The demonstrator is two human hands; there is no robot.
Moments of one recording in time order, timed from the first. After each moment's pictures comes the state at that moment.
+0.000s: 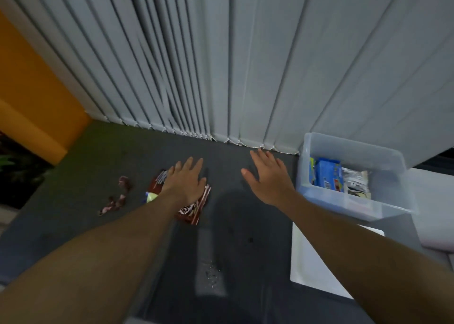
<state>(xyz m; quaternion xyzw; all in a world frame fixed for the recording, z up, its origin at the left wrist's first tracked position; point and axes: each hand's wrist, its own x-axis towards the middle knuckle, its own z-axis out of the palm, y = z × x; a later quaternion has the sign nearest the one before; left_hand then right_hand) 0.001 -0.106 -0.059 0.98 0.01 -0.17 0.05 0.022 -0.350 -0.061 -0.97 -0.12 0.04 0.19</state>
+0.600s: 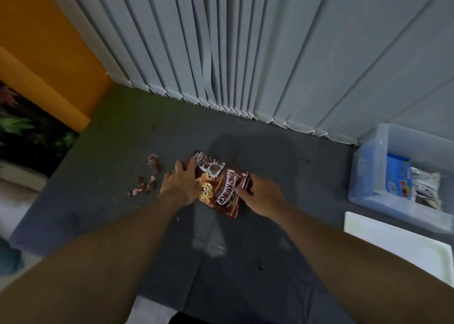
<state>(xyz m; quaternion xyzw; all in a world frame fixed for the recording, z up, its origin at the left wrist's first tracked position) -0.011 0.009 -0.131 0.95 0.13 -0.27 0.11 0.013 -0.224 -0.139 -0.93 -0.10 0.28 0.20</state>
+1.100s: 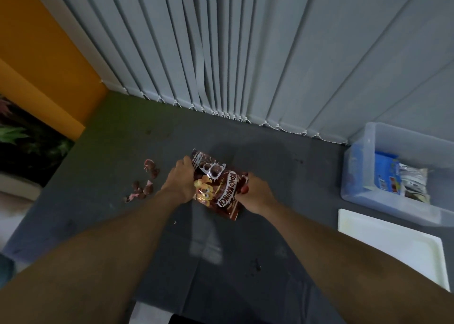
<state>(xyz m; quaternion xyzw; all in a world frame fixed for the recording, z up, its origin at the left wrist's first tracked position) -0.001 0.006 -0.124 0.95 0.12 -0.17 0.23 0.009 -0.214 -0.134 -0.90 0.01 0.28 0.34</state>
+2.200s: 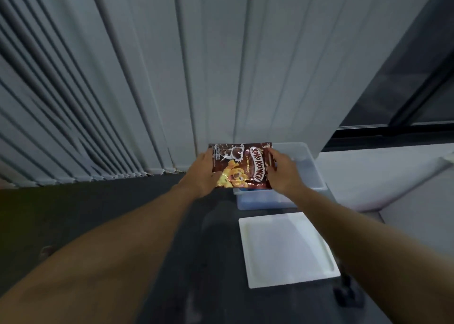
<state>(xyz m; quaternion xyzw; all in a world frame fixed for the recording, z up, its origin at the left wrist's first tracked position) 0.066 -0.289 -0.007 0.92 -0.20 -0.07 0.34 -0.001 -0.510 0.021 -0.92 0.13 -0.05 0.36</state>
